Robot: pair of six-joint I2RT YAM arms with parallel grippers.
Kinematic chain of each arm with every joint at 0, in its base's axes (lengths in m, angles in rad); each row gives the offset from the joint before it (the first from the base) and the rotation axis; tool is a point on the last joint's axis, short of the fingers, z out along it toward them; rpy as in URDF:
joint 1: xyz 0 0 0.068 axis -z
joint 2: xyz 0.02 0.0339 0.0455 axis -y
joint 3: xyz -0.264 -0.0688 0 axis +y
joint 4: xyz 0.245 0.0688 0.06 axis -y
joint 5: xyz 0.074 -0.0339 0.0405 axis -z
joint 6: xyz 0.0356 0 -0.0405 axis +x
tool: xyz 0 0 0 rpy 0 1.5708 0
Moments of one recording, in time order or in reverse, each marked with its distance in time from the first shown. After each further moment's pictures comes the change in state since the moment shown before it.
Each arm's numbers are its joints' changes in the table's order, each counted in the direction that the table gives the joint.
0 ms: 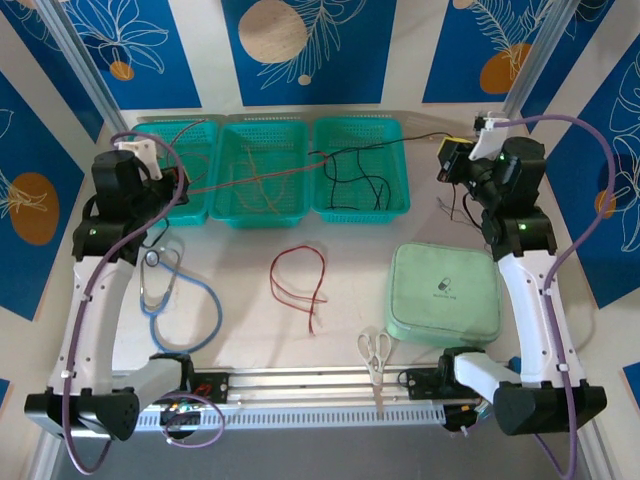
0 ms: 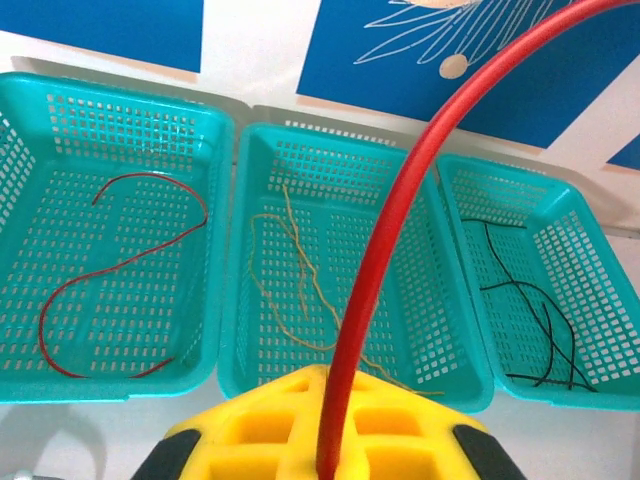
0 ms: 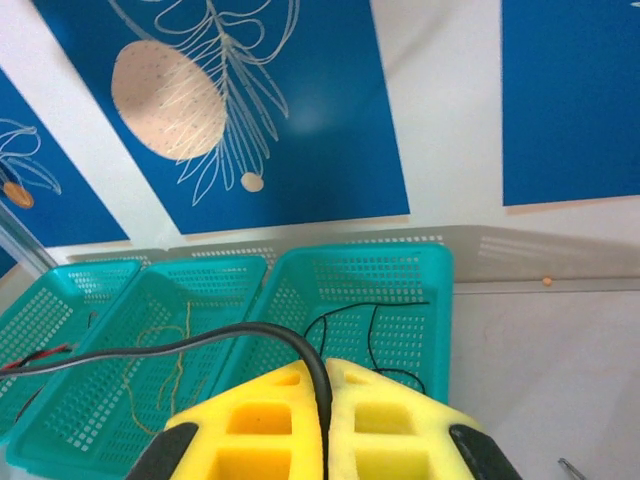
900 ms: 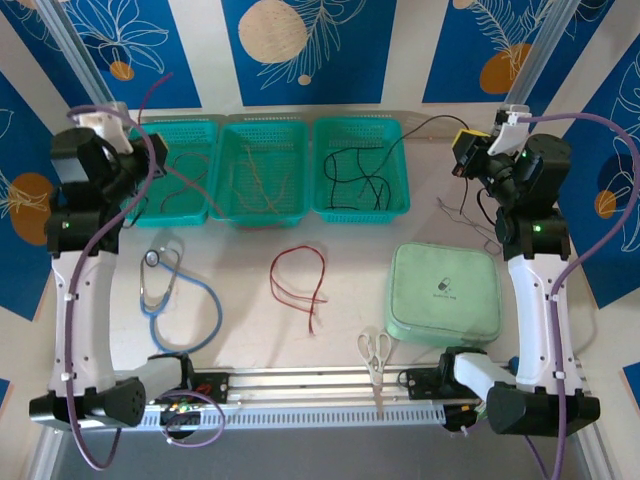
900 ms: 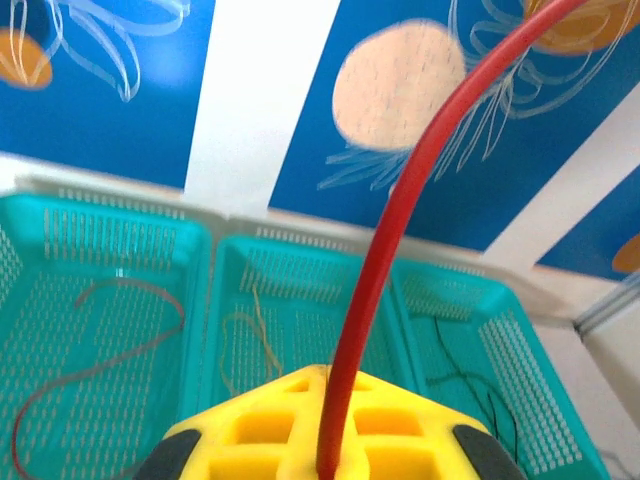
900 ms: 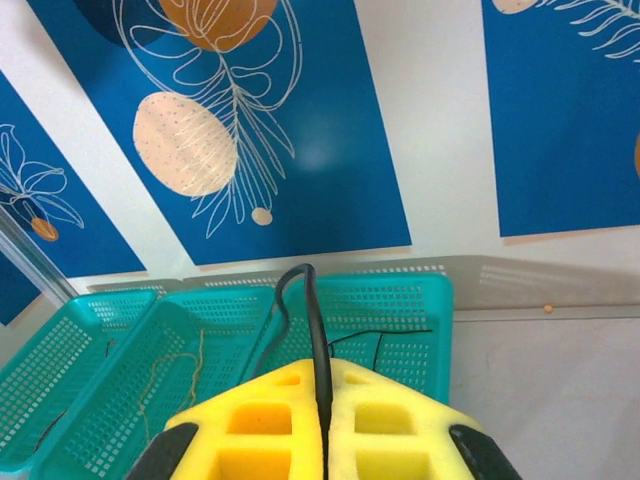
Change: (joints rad) left arm -0.095 -0.088 -0.260 0.037 0.112 -0.040; right arm 0.072 0.005 -0.058 -0.008 -0.102 0.023
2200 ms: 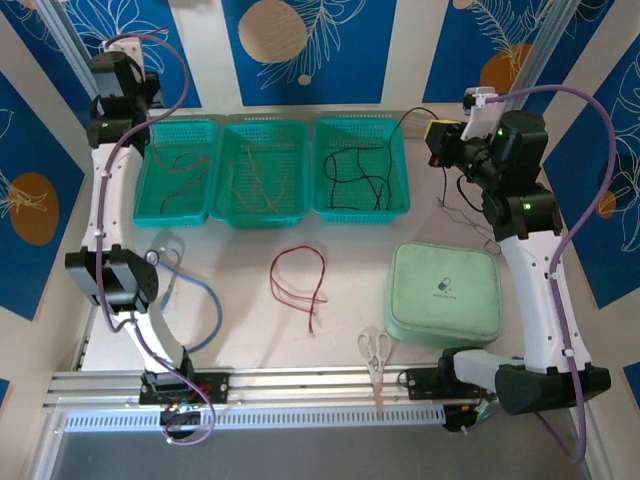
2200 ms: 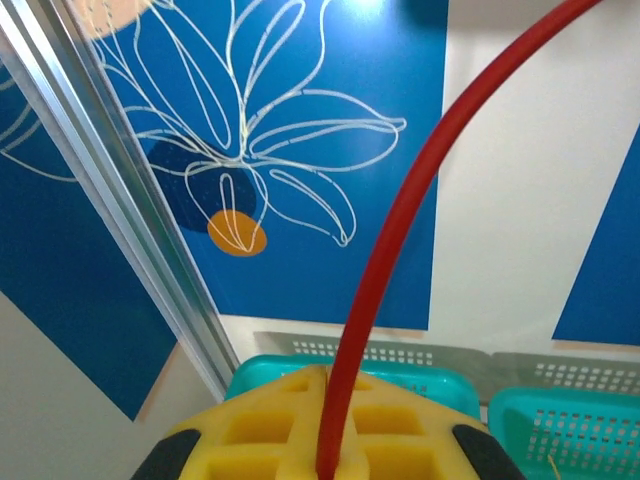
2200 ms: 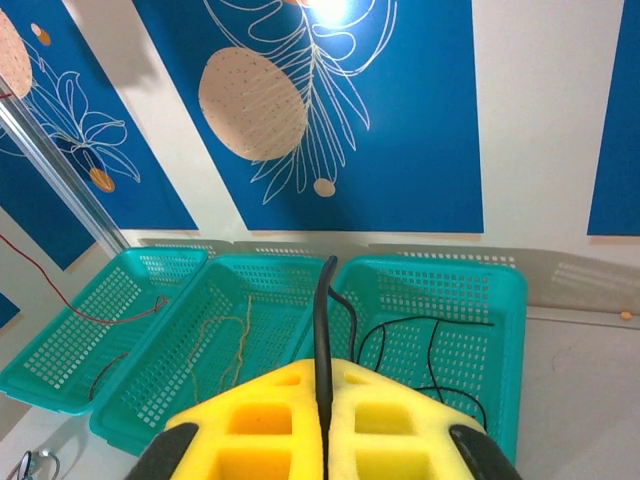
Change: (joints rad) left arm 0.003 -0.674 -0.486 0.186 -0.430 0.382; right arm -0.164 -0.119 -0.179 -0.120 0.042 -0.043
